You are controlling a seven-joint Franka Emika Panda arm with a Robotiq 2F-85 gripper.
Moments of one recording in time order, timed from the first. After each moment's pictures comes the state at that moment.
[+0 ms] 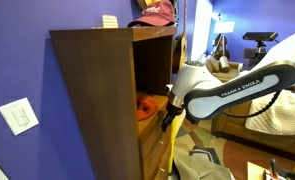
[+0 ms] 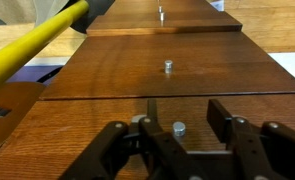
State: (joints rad) arm -0.01 -0.17 -0.01 -2.39 0.00 2.53 -0.09
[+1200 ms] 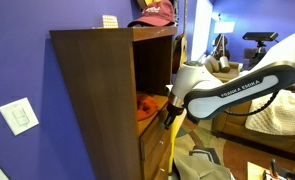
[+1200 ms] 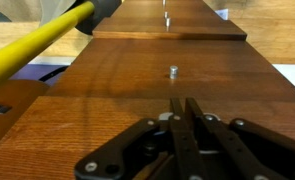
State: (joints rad) arm -0.02 -0.17 -0.01 -2.38 -0.03 2.50 -0.12
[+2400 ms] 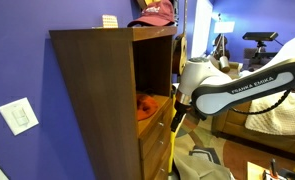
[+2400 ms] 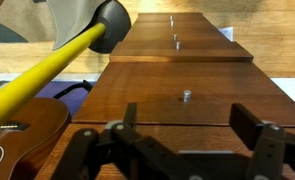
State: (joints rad) arm -0.04 -0.25 -0.03 -2.42 -0.07 2.41 -0.11
